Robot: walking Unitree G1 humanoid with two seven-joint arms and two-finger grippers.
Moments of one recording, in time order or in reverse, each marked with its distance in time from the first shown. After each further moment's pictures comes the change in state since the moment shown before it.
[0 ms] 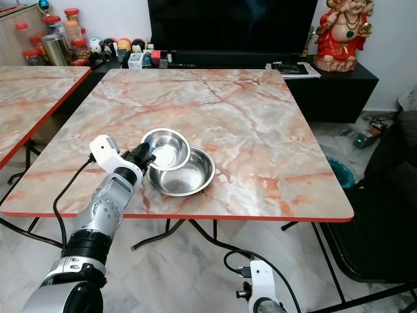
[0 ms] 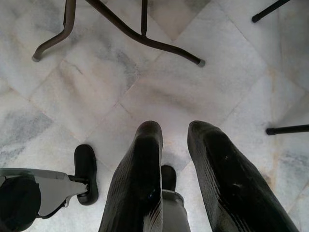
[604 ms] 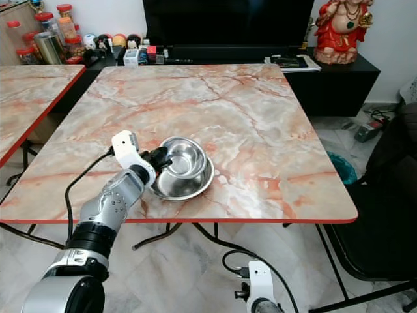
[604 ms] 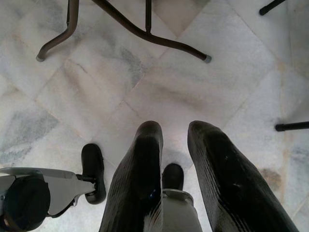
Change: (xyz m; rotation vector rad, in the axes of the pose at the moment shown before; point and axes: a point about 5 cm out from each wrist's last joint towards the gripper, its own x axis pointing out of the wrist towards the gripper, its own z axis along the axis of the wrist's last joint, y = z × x) left arm 0.006 -0.016 -0.006 0.107 0.132 -0.029; right arm 0.000 0.004 -0.002 0.013 0.003 0.000
